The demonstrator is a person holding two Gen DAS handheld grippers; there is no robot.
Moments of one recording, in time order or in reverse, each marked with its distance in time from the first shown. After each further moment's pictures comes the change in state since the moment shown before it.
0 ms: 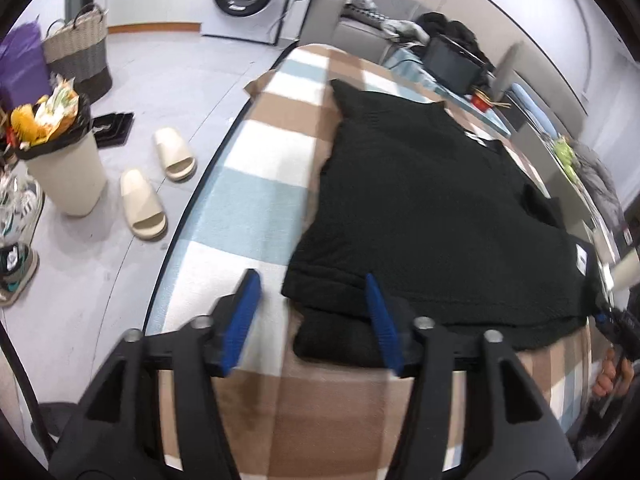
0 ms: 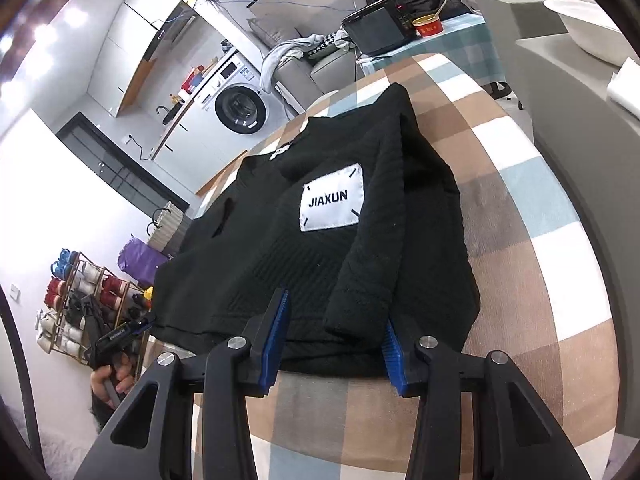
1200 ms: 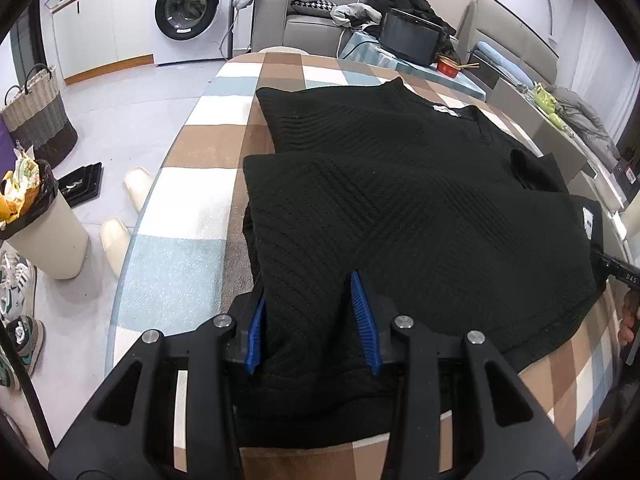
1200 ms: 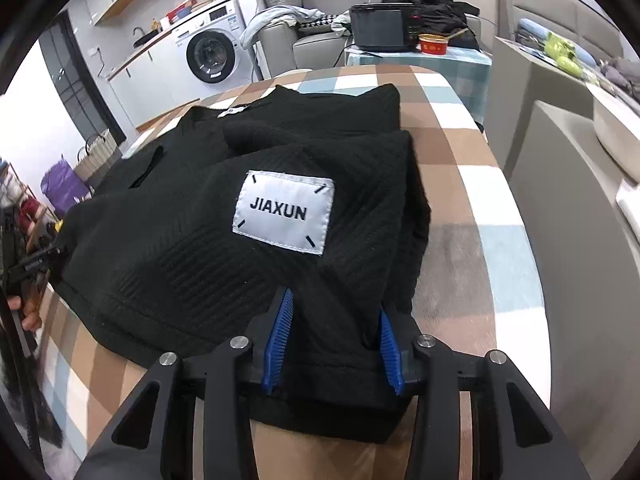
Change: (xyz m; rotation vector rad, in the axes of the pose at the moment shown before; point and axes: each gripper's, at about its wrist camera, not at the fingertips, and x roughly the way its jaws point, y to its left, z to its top) left arm 0.042 -0.054 0.028 0.232 0.004 -0.011; right arm 0.035 0.008 0.019 -0.244 0.063 -0.325
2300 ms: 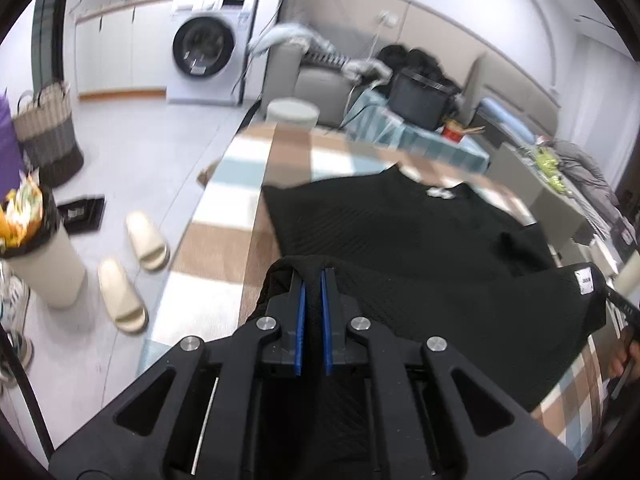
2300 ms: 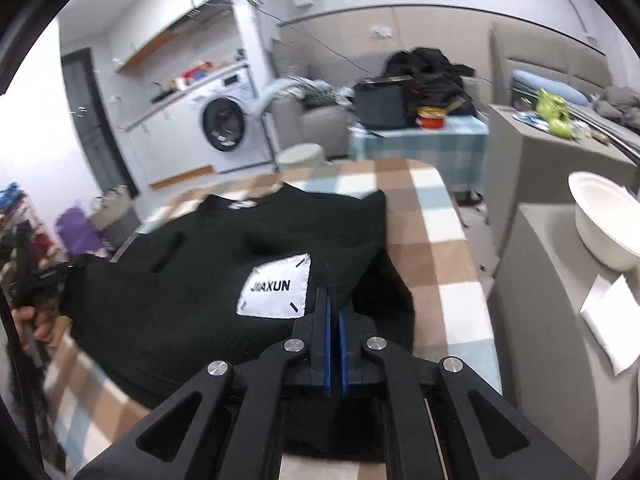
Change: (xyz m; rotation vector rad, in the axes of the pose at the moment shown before) left arm -0.014 0.007 0.066 -0.083 -0.172 0.001; right arm -0.021 -0.004 0.050 -0.013 -0.234 -0.035
